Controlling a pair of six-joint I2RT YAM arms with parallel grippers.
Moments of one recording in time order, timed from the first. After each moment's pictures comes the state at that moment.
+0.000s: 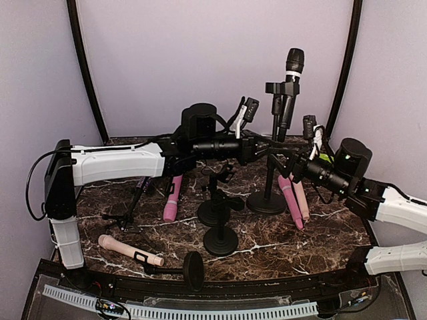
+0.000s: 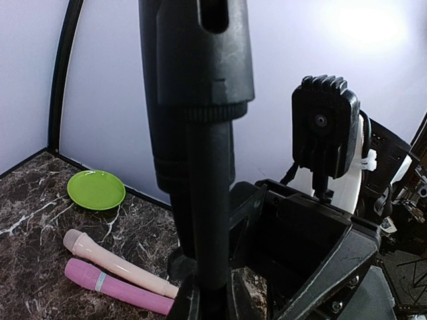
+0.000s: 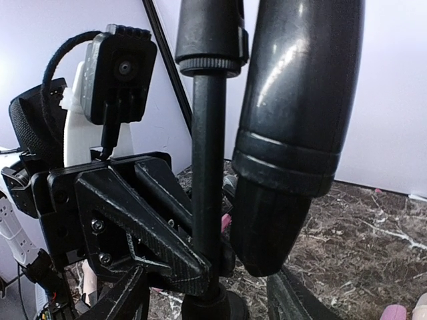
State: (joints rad) left arm -0.99 1.91 1.60 0.27 0.45 -0.35; right arm 0.75 0.92 0.64 0.28 -0.10 0.28
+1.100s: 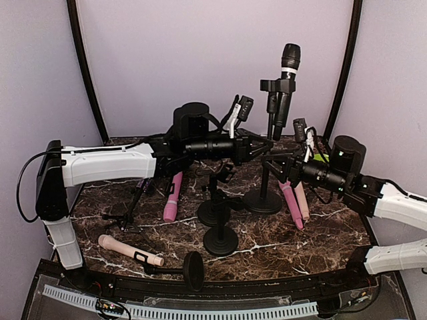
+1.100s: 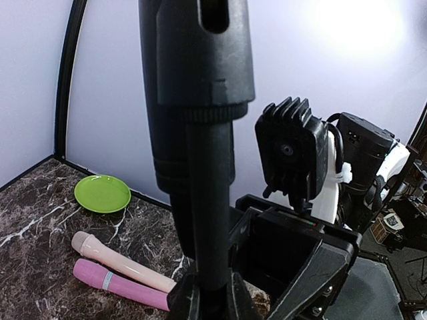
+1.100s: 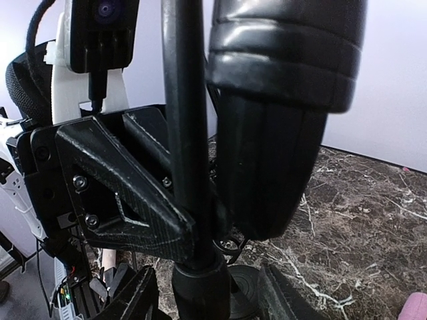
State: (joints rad) left arm -0.99 1.85 1.54 0.27 0.43 -0.31; right arm 0.75 0.95 0.68 0.19 -0.24 0.30
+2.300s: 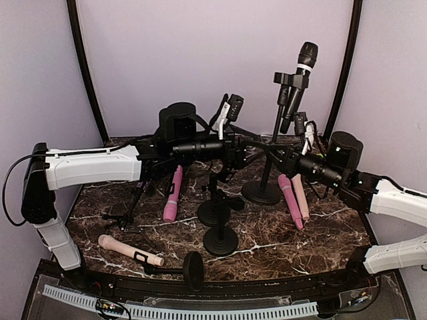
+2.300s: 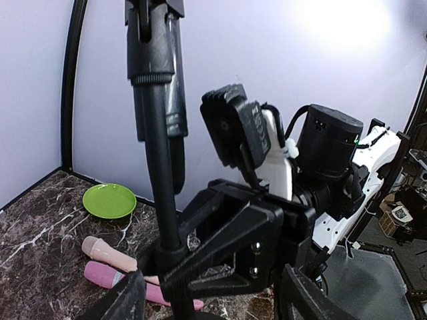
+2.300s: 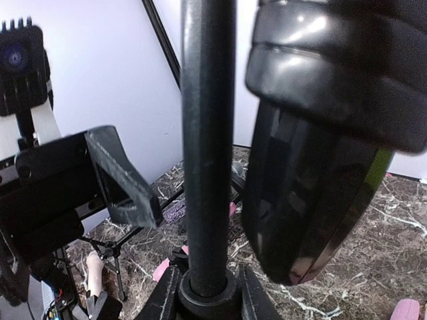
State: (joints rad) left arm -0.99 1.74 1.44 0.29 0.42 -0.25; right arm 0.74 1.01 0.71 0.25 -0.15 0.32
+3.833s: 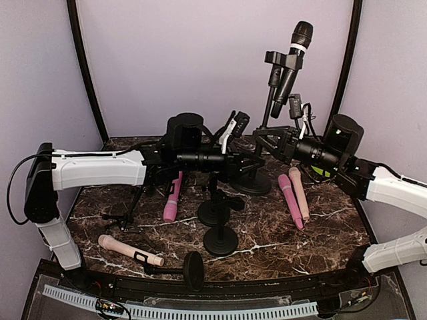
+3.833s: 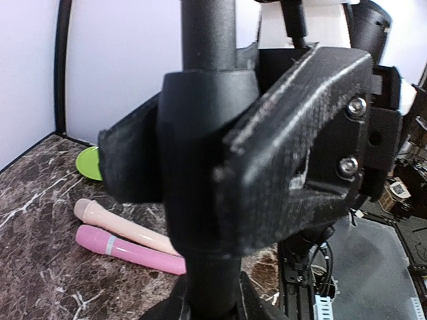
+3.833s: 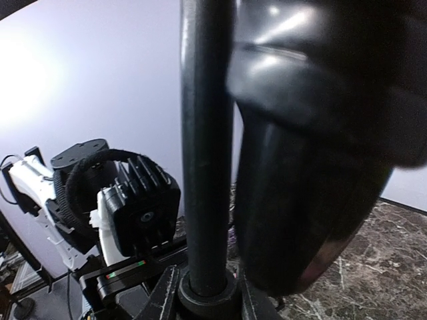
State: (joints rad) left arm -0.99 1.77 1.40 0.20 0.44 -0.20; right arm 0.73 1.11 0.85 0.32 -0.36 0.36
